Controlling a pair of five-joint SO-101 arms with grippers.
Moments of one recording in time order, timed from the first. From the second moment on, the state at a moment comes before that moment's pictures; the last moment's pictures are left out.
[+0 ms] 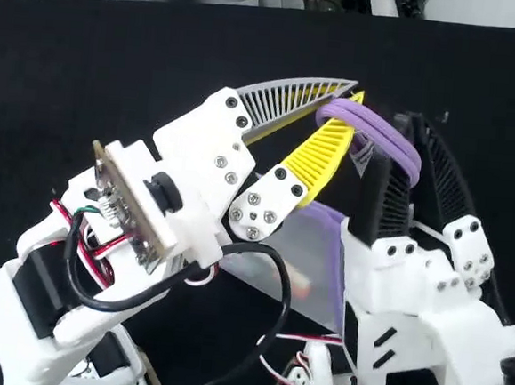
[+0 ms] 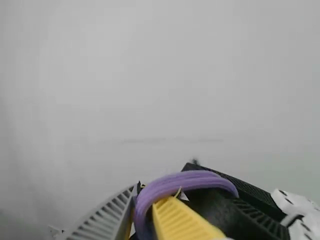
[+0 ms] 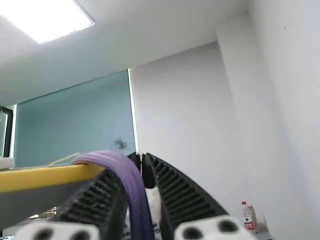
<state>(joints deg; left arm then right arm) 47.6 -42.2 -6.9 45.3 -13.4 -8.2 -91.4 52.3 7.3 -12.4</state>
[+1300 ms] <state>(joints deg) 23.1 -61.7 -52.0 100.5 -6.6 -6.9 -47.9 22.5 8.7 -5.9</state>
